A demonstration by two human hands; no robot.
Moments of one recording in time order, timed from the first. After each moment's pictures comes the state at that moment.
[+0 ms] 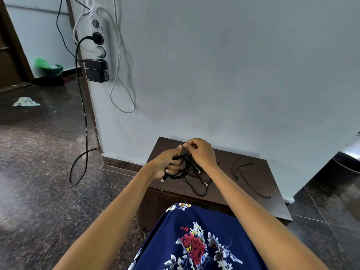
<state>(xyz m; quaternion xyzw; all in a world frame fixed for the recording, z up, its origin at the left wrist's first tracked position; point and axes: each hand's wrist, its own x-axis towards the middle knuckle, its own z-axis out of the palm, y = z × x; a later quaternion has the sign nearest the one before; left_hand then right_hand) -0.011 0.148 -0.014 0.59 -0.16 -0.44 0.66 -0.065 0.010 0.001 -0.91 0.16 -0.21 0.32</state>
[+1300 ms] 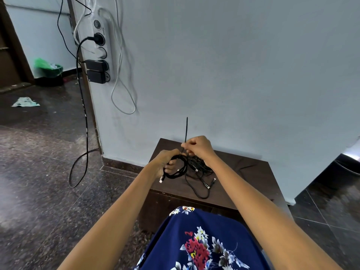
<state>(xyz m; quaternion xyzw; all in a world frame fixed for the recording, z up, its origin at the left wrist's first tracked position) 0.010 0.144 -0.022 0.63 -0.09 -0.39 0.67 -0.040 0.007 0.018 -0.85 0.19 -0.10 0.49</state>
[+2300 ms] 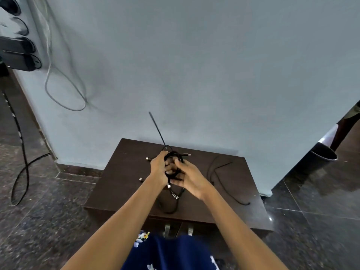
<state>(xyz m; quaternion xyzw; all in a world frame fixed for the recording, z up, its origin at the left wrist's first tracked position) 0.006 -0.010 -0.064 0.47 0.12 -0.34 0.81 -0.076 -0.097 -0.074 -0.58 0.16 0.01 0.80</state>
